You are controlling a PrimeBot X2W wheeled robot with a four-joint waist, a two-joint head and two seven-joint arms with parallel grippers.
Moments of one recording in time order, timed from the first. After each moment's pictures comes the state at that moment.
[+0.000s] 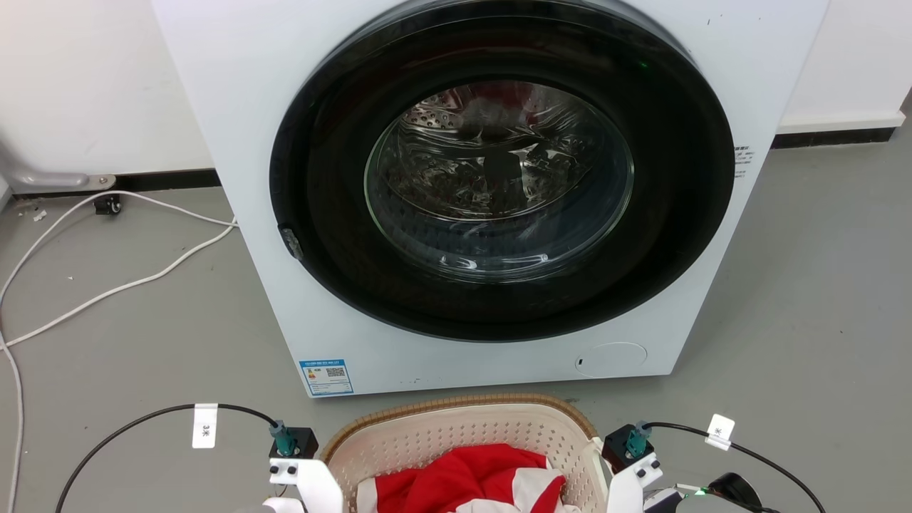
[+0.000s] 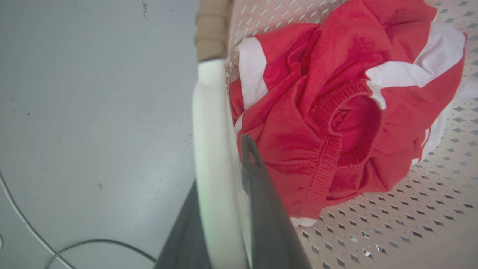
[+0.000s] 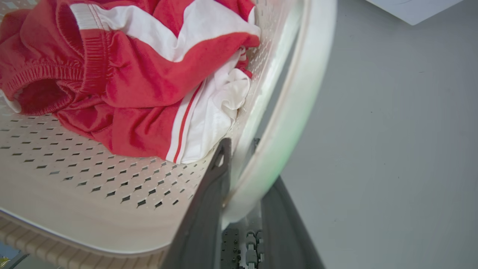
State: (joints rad) left arm -0.49 0.19 -0.80 1.20 -0.86 -0.12 0.31; right arm -0.56 -0.14 1.27 1.19 0.95 0.13 0.22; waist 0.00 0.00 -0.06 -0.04
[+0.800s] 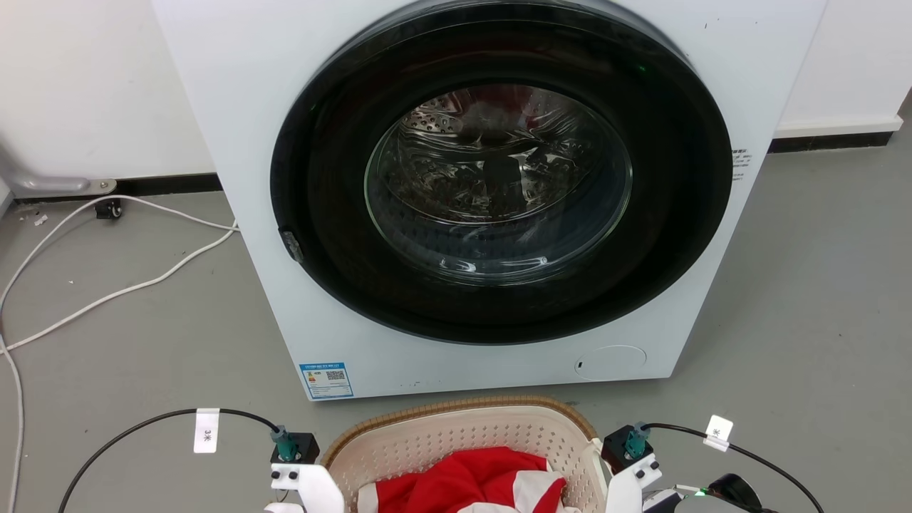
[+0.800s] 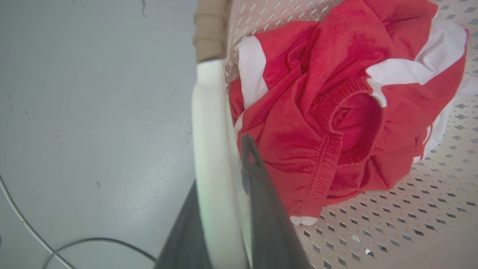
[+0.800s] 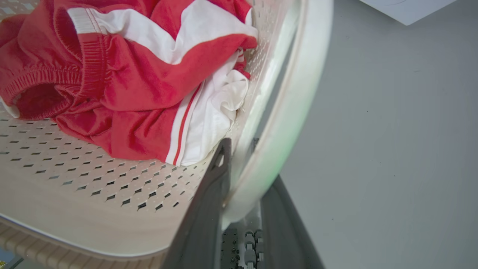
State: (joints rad) left arm -0.50 0.19 -0.87 1.22 -0.93 -0.12 0.29; right arm -0.56 -0.14 1.28 1.18 0.96 0.13 0.22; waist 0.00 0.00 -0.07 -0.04
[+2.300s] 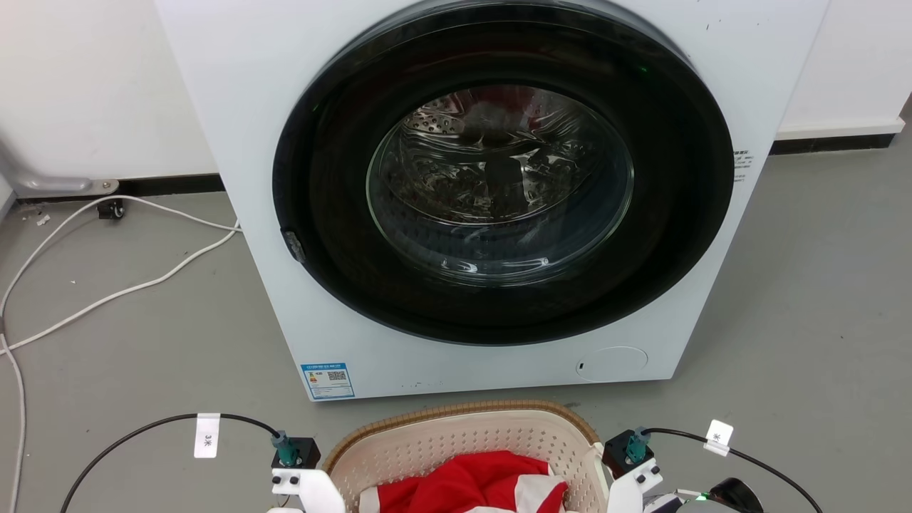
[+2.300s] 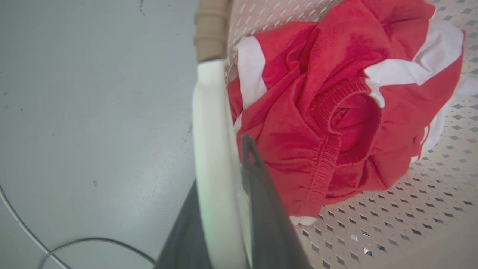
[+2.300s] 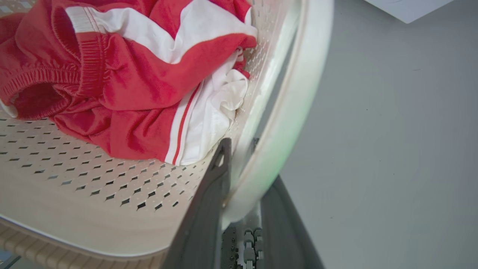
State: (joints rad) left arm -0.50 0.19 -0.97 1.23 -1.03 -0.12 0.26; right arm -0.55 -0.14 1.28 1.18 0.95 0.13 0.22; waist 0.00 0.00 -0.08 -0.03
